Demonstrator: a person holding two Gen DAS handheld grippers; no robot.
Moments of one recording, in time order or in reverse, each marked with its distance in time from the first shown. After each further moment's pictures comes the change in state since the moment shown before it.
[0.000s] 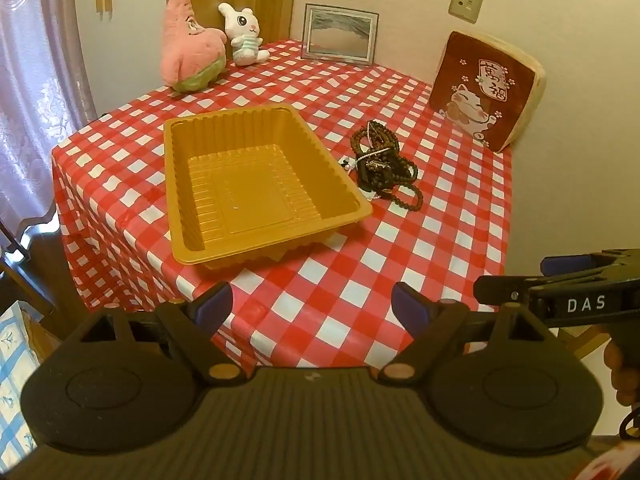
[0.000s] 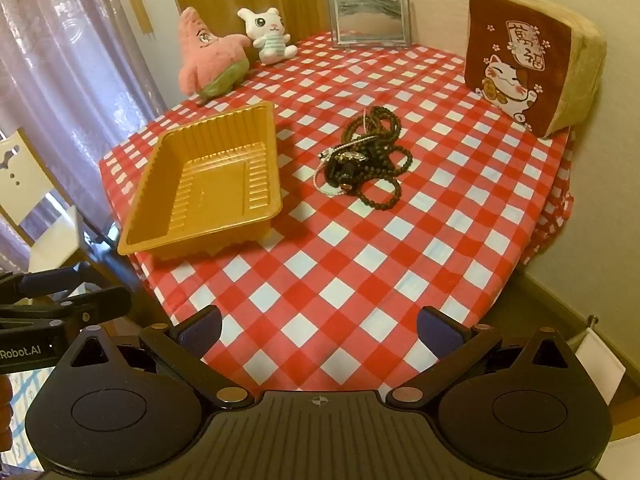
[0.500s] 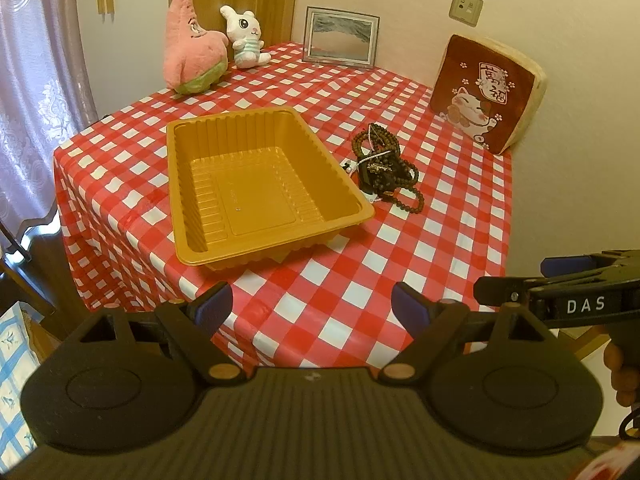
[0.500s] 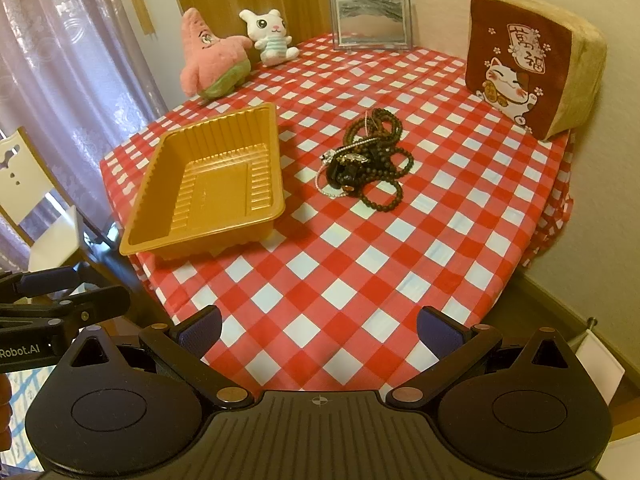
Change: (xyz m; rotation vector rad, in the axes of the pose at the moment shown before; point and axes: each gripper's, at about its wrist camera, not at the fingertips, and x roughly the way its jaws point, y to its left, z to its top) left arm -0.004 0.007 0.003 0.000 -0.005 0.000; right arm 0.001 0.009 0.001 0.001 -0.002 -0.003
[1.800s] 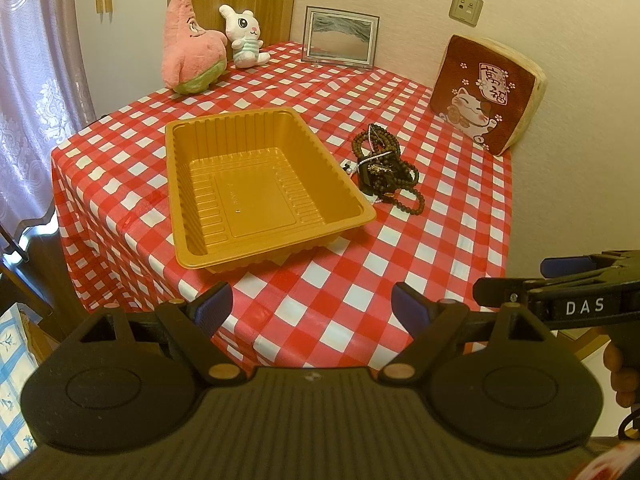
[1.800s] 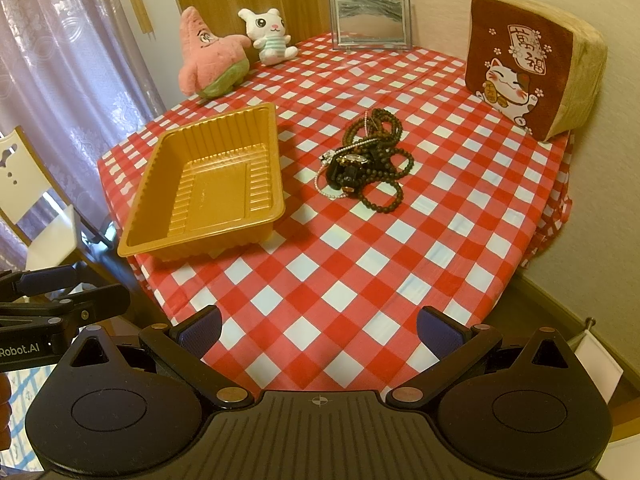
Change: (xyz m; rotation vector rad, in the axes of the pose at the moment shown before) left arm 0.000 -0.001 -0.002 -0.005 -0.005 -0.001; right arm 0.001 -0.004 -0.001 -0.004 -0.001 -0.003
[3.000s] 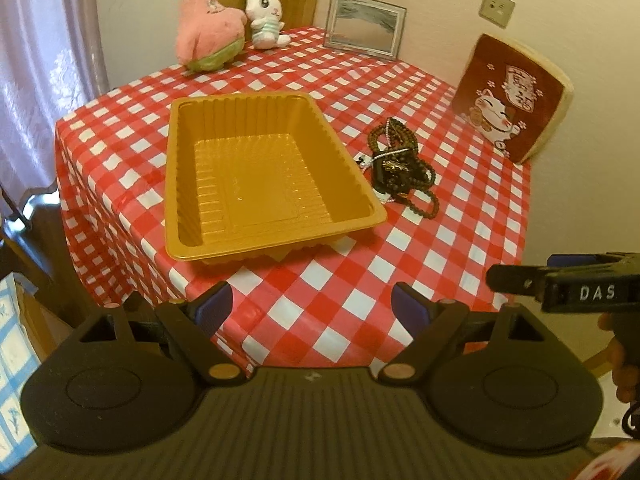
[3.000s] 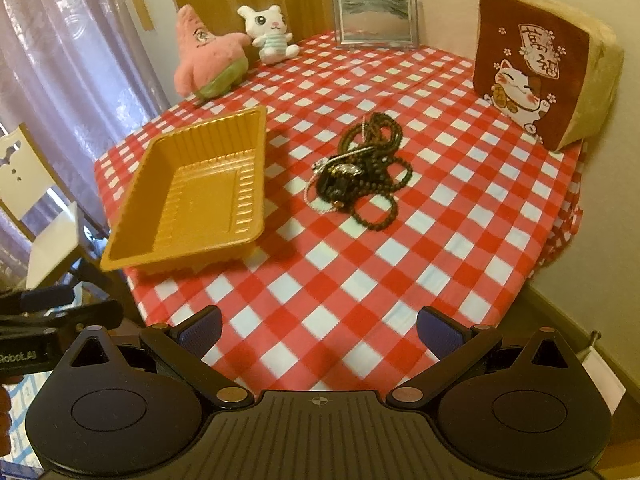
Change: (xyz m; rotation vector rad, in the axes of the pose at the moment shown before) left arm 0.029 0.002 0.007 -0.093 0.042 0.026; right arm 0.025 -0.035 0.026 -0.019 0.008 0.026
